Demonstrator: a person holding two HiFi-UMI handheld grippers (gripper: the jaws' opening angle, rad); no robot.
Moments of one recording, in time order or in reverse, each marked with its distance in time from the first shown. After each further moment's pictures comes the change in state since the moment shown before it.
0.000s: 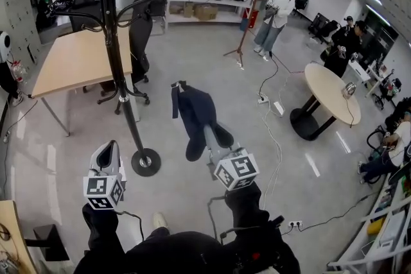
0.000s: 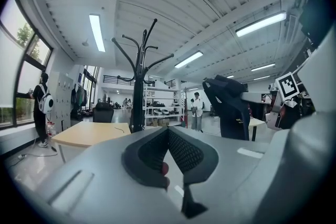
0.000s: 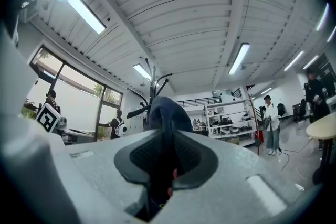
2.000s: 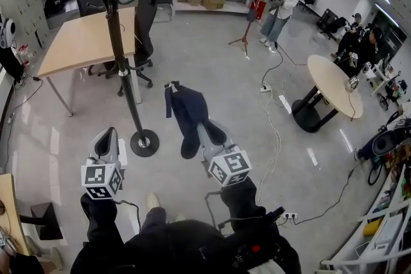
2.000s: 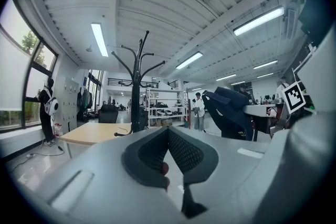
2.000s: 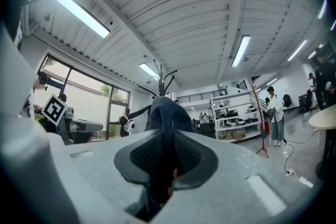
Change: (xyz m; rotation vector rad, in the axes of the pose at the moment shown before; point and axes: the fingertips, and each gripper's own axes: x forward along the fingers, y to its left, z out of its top) left arm -0.066 -0.055 -0.005 0.014 -0.008 0.058; right arm -0.082 0.023 -0.038 0.039 0.060 0.079
